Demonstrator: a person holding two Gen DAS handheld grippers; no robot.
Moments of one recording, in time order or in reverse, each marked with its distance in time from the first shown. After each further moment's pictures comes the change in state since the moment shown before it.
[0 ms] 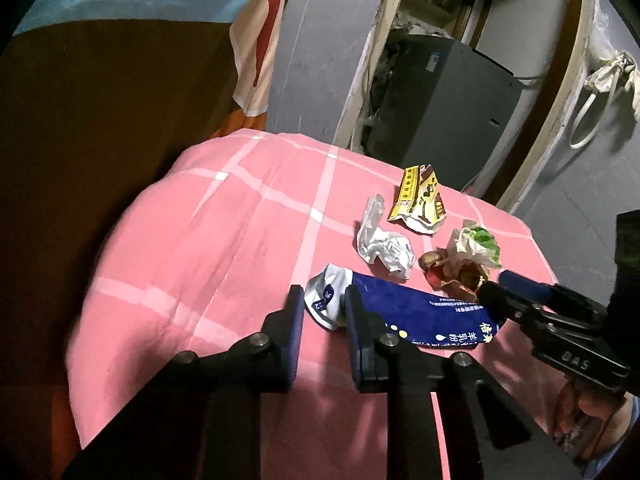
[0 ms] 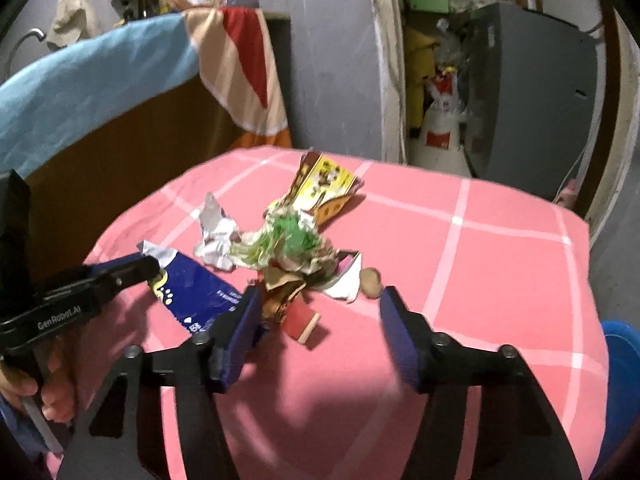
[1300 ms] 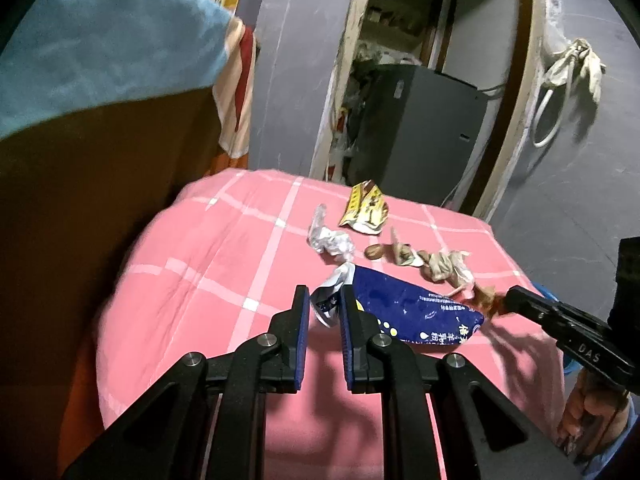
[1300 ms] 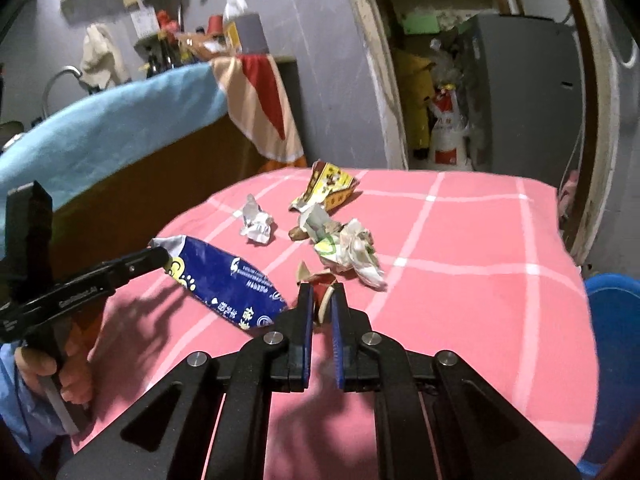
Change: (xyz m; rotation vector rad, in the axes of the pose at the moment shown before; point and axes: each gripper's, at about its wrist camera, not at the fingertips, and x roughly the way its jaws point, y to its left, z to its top) left arm -0.066 -0.041 -0.034 0.094 -0.156 -0.022; right arm -0.086 -0.012 -0.059 0.068 -0.215 0.081
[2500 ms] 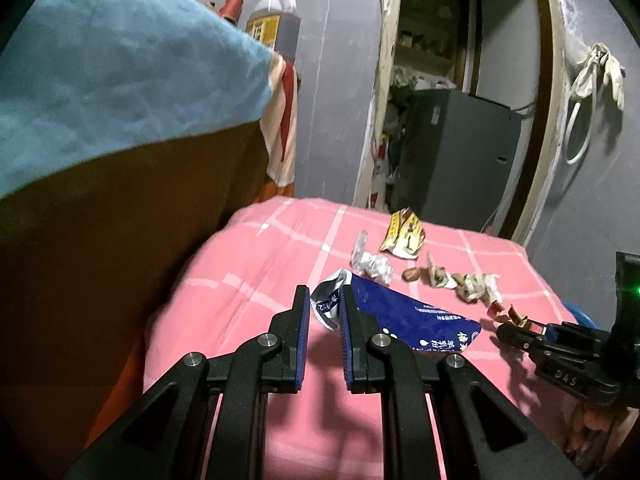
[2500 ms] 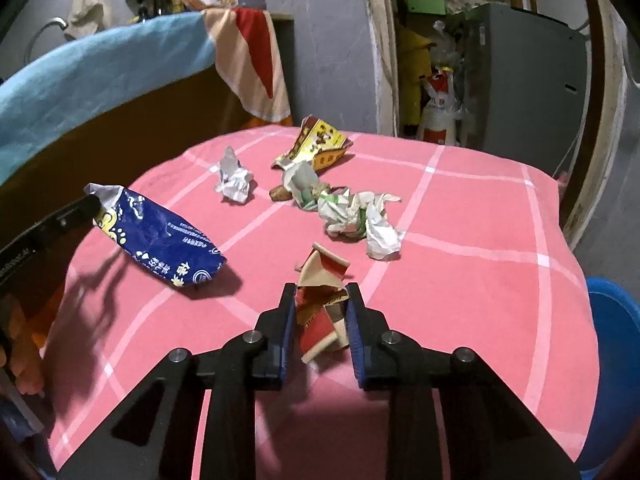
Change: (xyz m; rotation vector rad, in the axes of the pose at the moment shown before) left arm -0.021 0.001 -0.005 -0.003 -0.106 0.173; right arm 0.031 0.002 -0.008 -0.074 0.136 -0.079
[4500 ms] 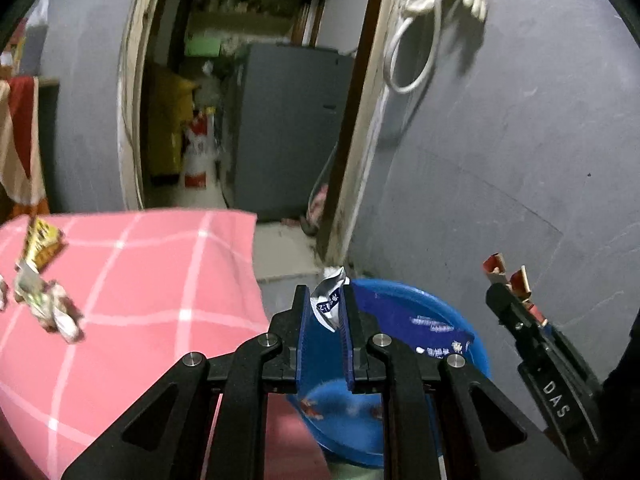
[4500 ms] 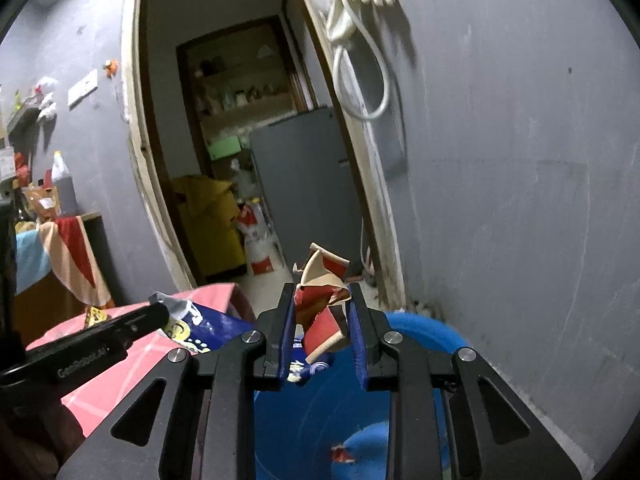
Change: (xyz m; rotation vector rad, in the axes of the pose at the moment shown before) left arm 0.077 -0.325 -0.007 0.189 0.141 -0.457; right arm -0.167 -0.205 -0.084 0.406 -0.504 -0.480
